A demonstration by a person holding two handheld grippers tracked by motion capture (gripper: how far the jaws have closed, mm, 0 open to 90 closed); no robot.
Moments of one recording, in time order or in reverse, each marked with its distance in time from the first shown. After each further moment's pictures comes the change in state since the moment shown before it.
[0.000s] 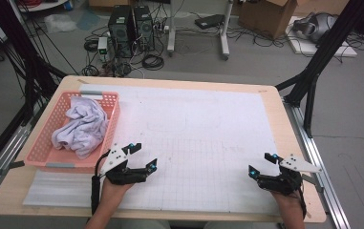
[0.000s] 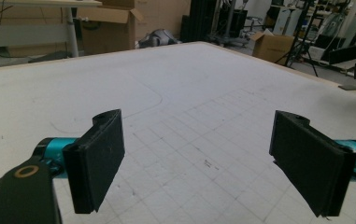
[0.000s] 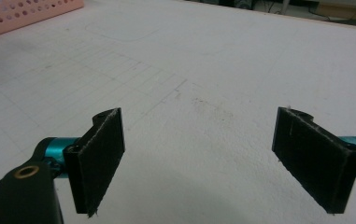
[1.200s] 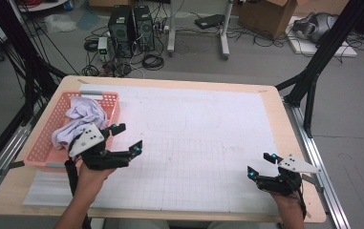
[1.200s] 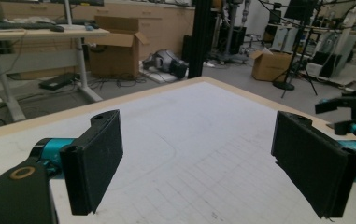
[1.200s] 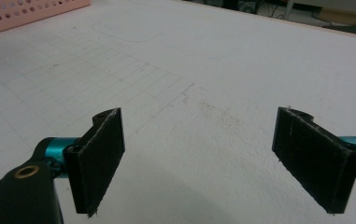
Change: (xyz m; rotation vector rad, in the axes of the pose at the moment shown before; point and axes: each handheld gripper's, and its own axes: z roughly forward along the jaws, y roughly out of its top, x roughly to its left) left arm 0.014 0.085 -0.040 -0.059 0.002 0.014; right arm 0.007 0.005 -0.002 0.004 0.008 -0.037
